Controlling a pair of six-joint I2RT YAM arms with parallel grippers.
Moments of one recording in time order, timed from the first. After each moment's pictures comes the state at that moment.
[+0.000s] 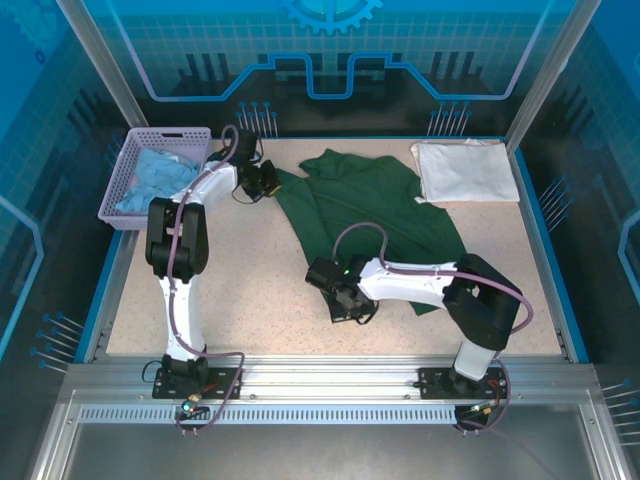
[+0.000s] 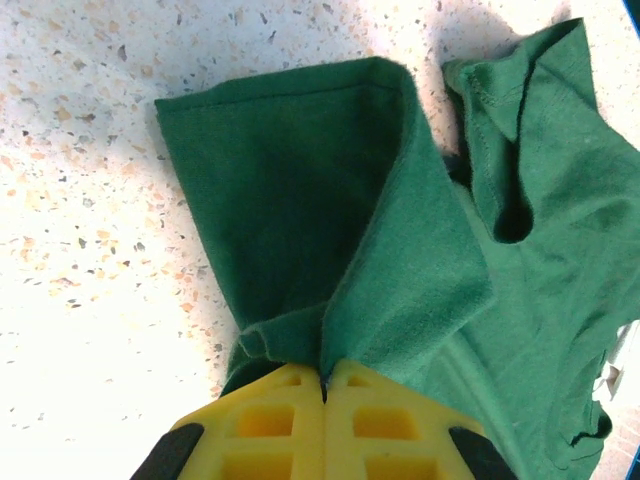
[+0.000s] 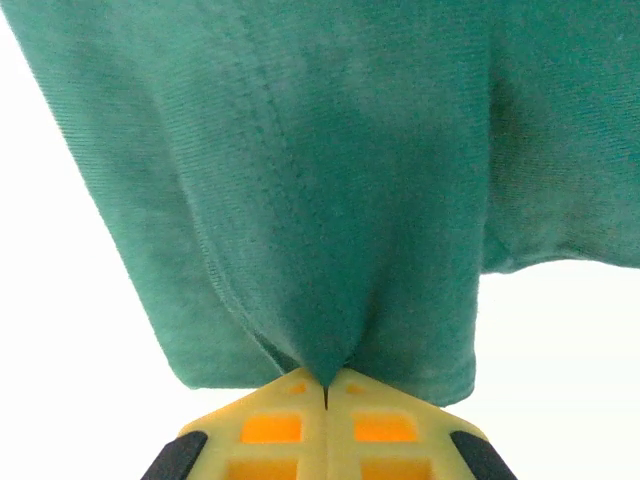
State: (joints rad) left arm -0.12 2.14 1.74 -0.60 0.32 -0.81; right arm 1.02 1.71 1.08 -0.85 0.10 0.88
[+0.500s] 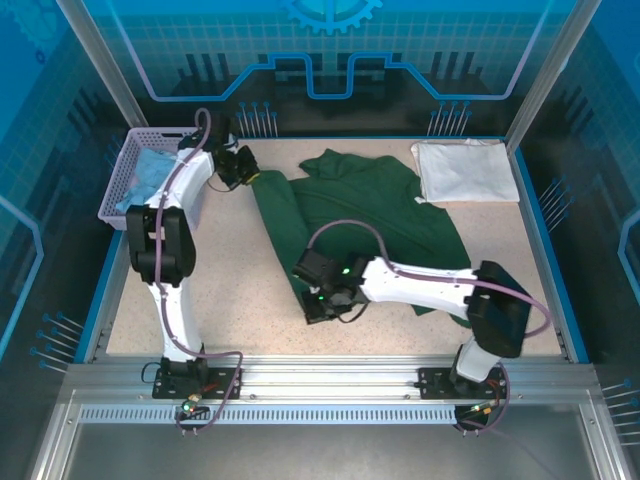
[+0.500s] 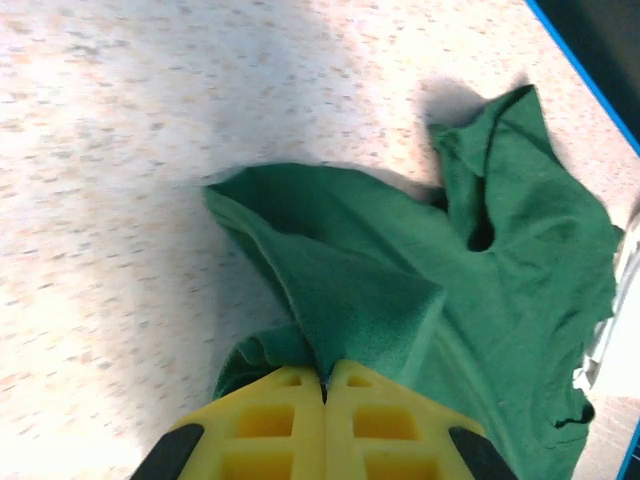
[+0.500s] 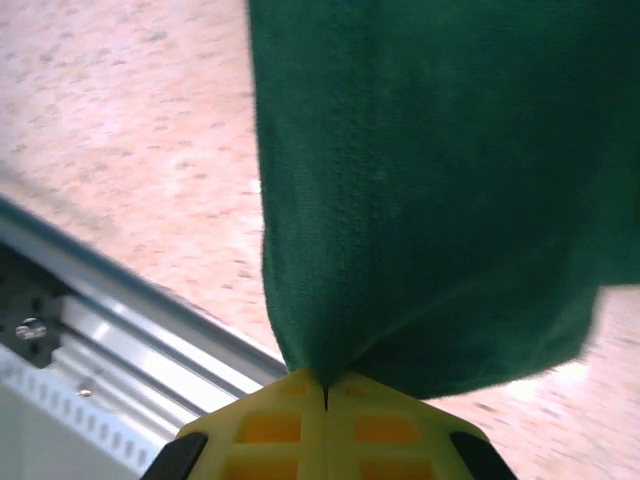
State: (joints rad) left arm -0.01 2.06 1.85 -0.83 0.32 -0.69; right arm 1.11 1.70 1.23 -0.76 -0.17 0.79
